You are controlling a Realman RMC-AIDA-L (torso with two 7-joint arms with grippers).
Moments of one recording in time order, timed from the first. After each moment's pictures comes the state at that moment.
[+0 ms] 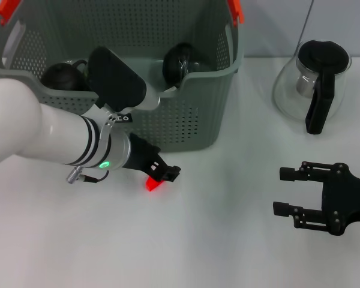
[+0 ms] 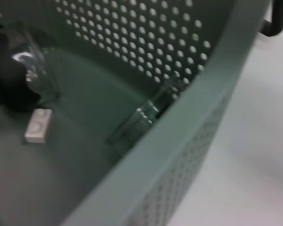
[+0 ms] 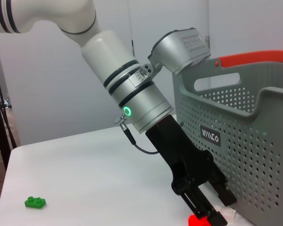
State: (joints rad) left arm -0.49 -2.18 1.57 1.12 2.52 0.94 -2.42; right arm 0.37 2.02 -0.92 -0.64 -1.79 -1.63 1.11
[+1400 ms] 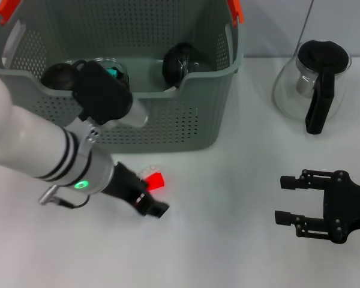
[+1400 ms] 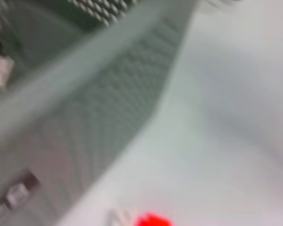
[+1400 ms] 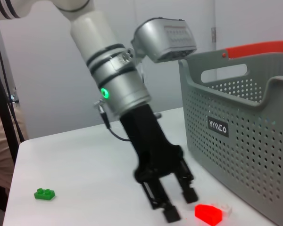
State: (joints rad) left arm -0.42 -2.17 1.54 1.32 2.54 1.27 -2.46; right arm 0.37 2.02 -0.92 -0.63 -1.82 -1.64 1.11
